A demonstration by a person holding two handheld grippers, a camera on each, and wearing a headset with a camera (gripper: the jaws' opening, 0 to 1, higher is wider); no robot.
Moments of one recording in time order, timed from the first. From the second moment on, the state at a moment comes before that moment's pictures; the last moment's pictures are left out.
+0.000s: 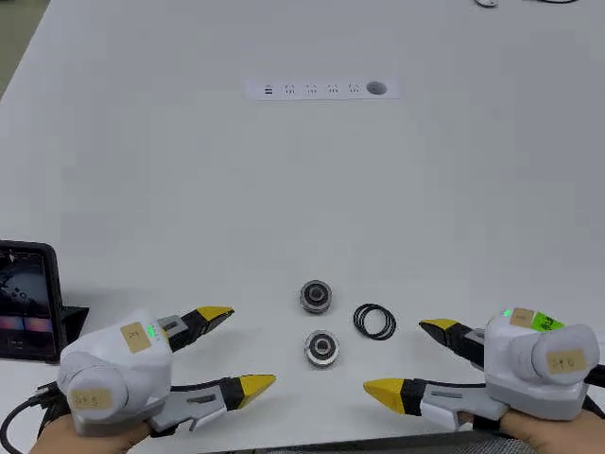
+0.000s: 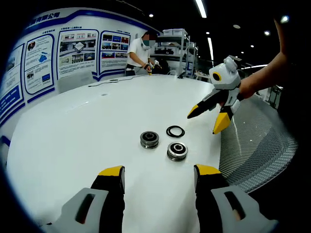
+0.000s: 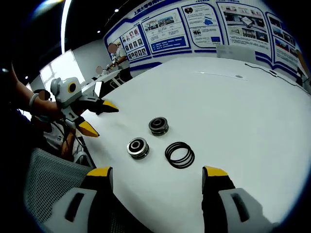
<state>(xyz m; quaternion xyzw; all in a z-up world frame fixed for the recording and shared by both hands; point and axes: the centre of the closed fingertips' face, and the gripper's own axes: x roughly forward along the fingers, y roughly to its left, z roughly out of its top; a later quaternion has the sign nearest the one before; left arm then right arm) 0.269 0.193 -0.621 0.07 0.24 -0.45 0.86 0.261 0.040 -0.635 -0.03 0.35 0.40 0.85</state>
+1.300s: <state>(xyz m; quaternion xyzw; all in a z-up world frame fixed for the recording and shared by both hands) 0.246 0.213 -0.624 0.07 0.24 -0.42 0.87 0.249 0.037 -0.640 -0.09 0.33 0.40 0.85</state>
